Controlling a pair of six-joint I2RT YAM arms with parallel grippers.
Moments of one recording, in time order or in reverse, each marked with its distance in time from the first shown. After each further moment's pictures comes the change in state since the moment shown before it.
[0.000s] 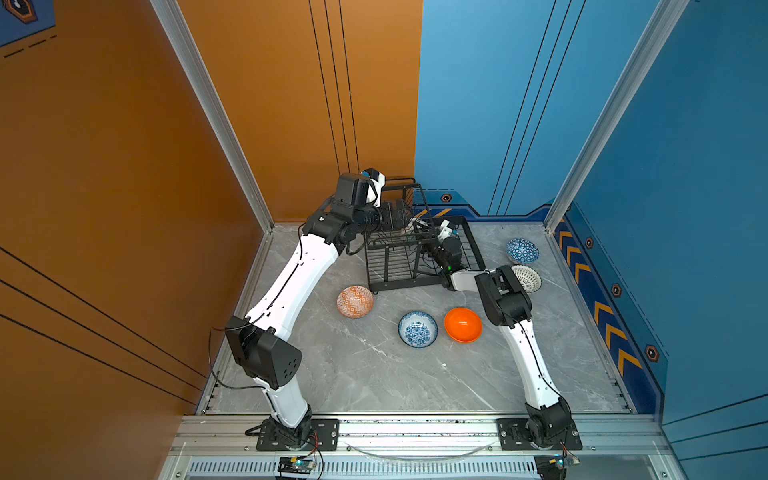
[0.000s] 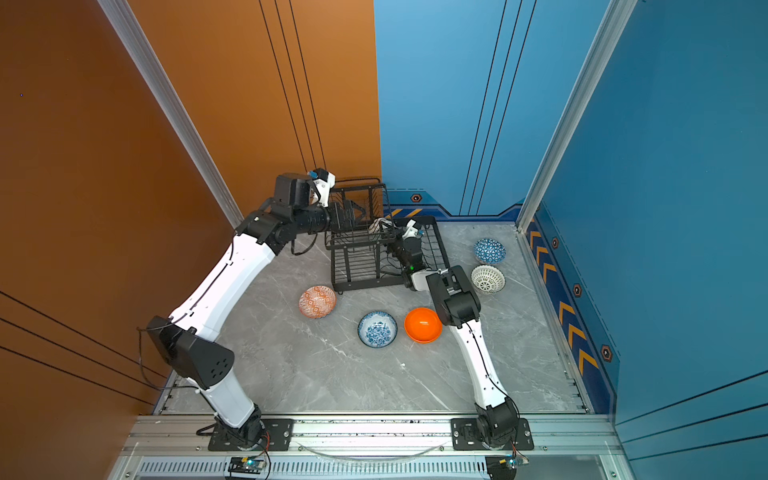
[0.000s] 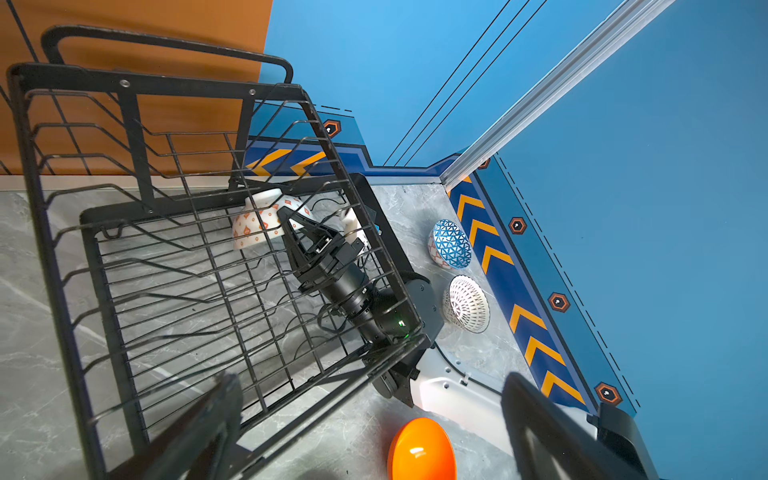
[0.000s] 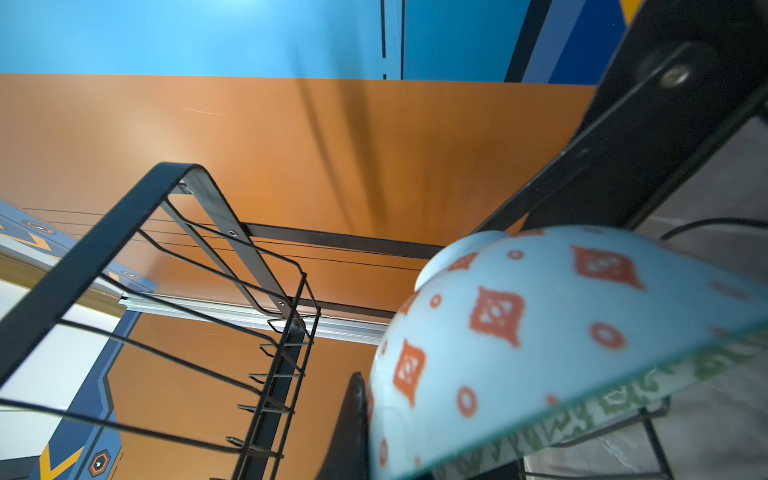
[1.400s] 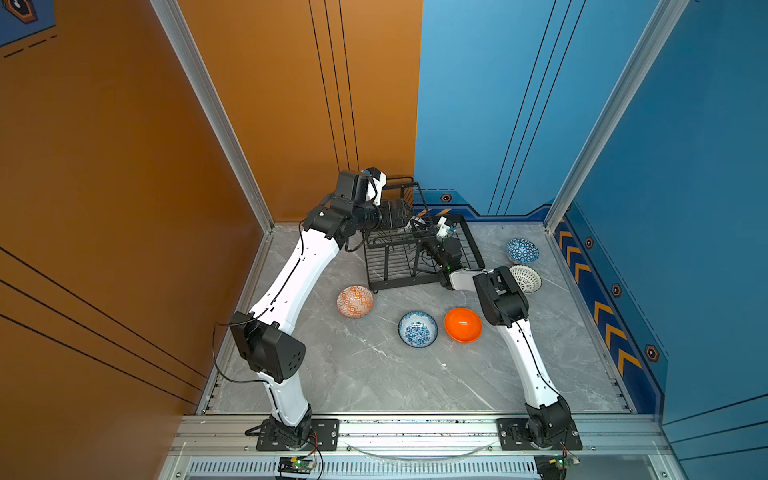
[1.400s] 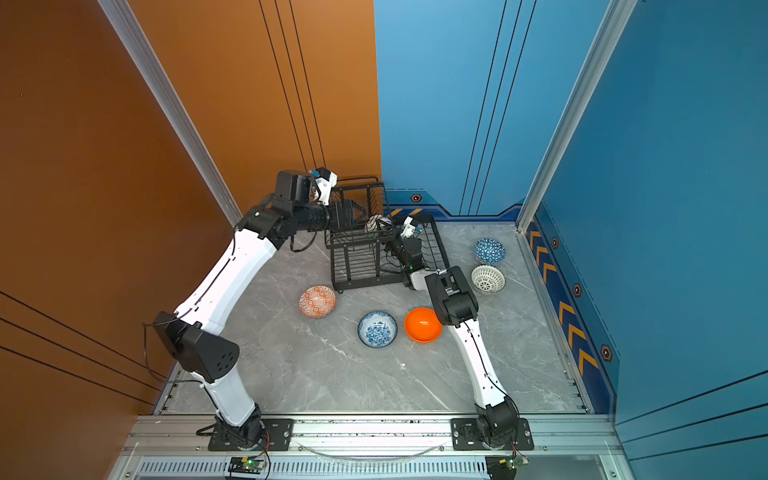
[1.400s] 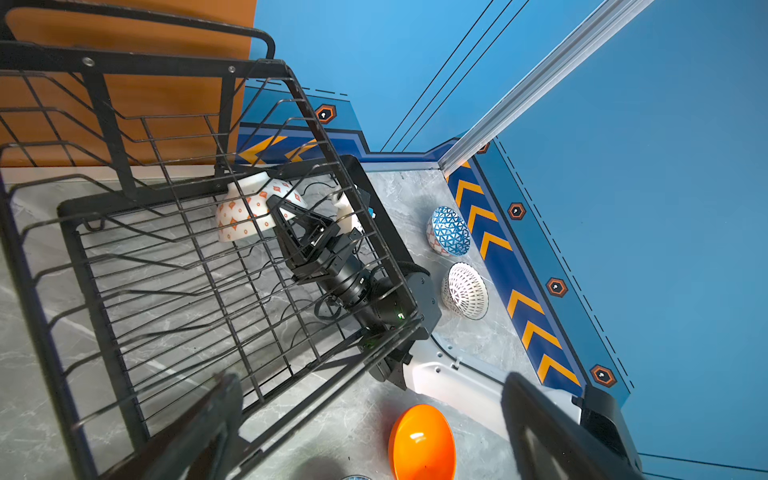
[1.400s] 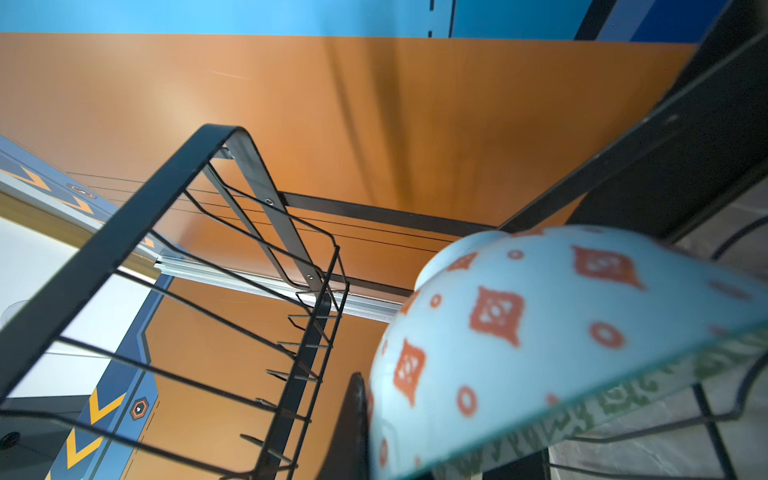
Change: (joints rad) left arm 0.008 0.065 0.092 -0.079 0.050 0.027; right arm -0.008 0.051 0.050 0.089 -0.079 0.011
